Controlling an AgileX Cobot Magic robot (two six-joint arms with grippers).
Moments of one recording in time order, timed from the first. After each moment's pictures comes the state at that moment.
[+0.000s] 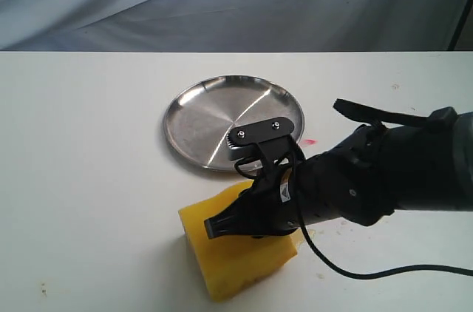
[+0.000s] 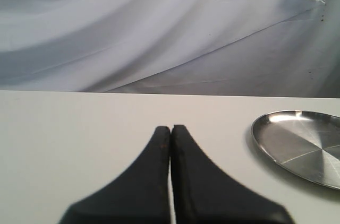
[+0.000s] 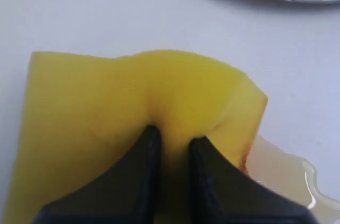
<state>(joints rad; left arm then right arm) -0.03 0.00 0.00 -0.04 0.15 0.01 0.78 1.74 -0.85 0.08 0.22 0.26</state>
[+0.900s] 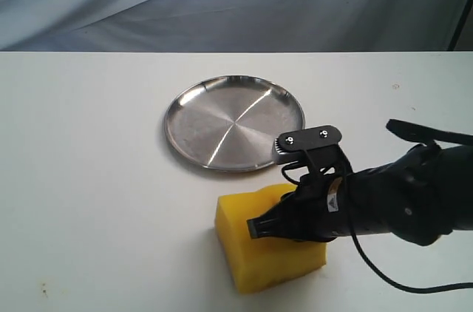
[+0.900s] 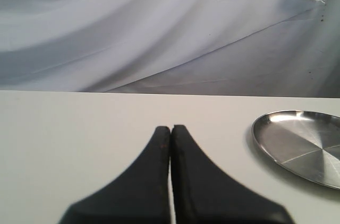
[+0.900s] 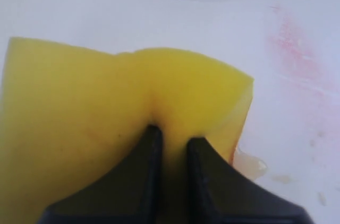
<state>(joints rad) -0.03 0.00 0.00 -0.04 0.15 0.01 0.67 1.67 -0.68 0.06 0.11 0.27</state>
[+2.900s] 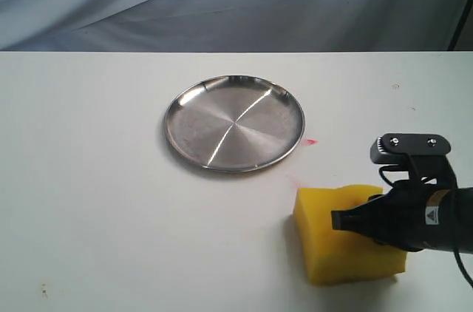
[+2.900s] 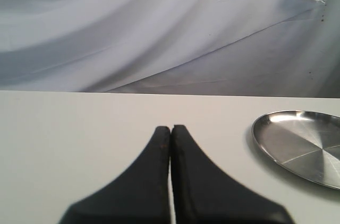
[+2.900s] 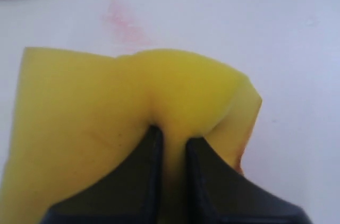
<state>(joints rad) -0.03 0.00 0.00 -0.04 0.15 0.01 0.42 1.47 -0.43 -0.01 0.03 0.35</state>
